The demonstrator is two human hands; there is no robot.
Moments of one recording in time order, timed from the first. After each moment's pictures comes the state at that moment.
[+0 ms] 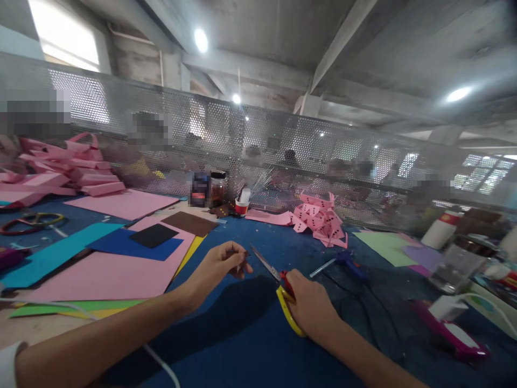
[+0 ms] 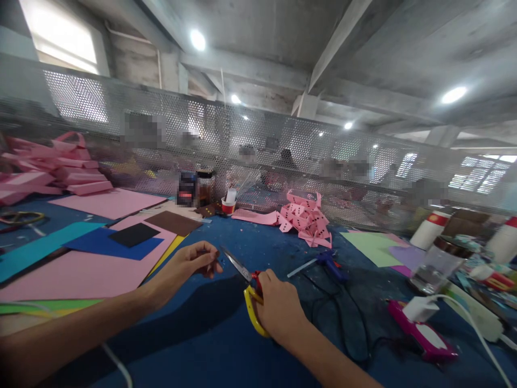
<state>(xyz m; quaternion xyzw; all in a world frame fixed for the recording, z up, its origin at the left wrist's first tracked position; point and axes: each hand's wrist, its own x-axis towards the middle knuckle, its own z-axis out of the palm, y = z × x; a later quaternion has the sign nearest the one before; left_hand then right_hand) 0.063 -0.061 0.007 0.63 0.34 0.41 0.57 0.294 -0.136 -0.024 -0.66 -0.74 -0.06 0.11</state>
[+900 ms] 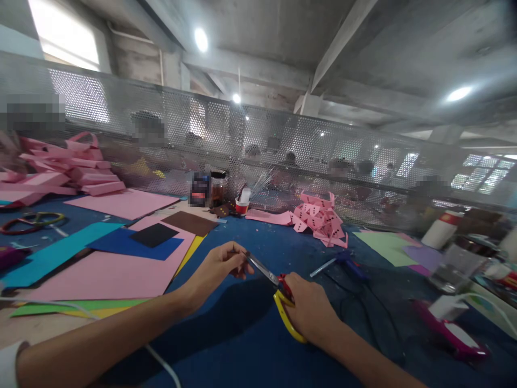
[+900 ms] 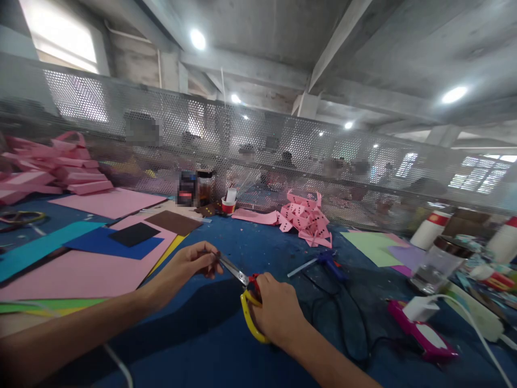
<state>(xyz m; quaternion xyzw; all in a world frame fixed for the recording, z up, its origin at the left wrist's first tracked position) 0.065 -0.063 0.007 0.62 0.33 0.41 0.58 0.292 -0.138 -0.028 -0.64 -0.75 -0.04 0.15</state>
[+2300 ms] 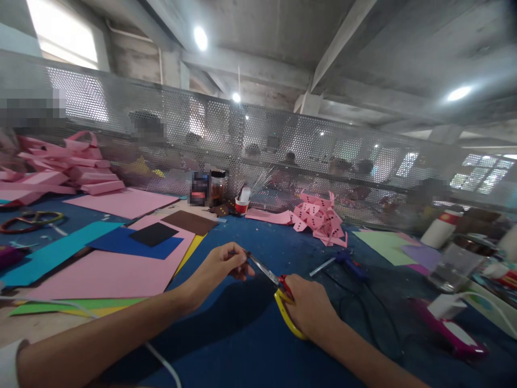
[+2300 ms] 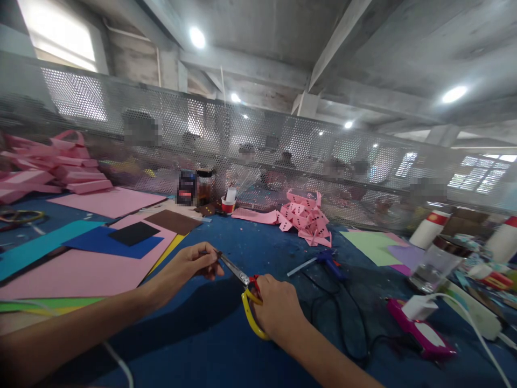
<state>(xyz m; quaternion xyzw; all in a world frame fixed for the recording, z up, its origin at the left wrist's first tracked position) 0.064 -0.062 0.007 0.62 0.33 0.39 0.59 0.288 -0.139 -0.020 -0.67 -0.74 -0.06 0.09</state>
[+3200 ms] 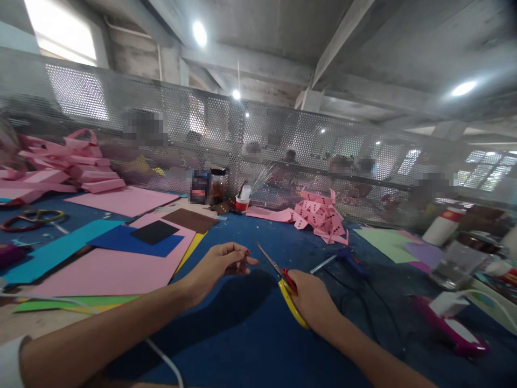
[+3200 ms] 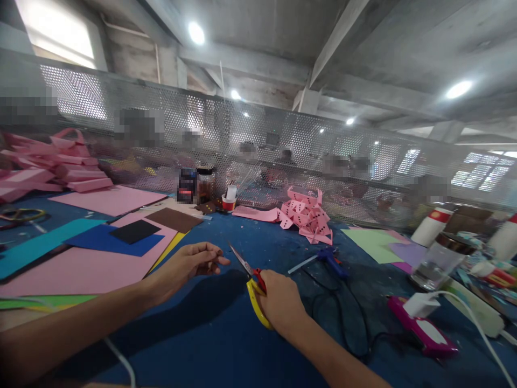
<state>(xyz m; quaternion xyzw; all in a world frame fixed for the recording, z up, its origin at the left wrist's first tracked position) 0.060 -0.053 -0.002 0.57 0.33 0.38 0.65 0.299 -0.128 -0.027 -0.68 -0.72 0.01 0.12</state>
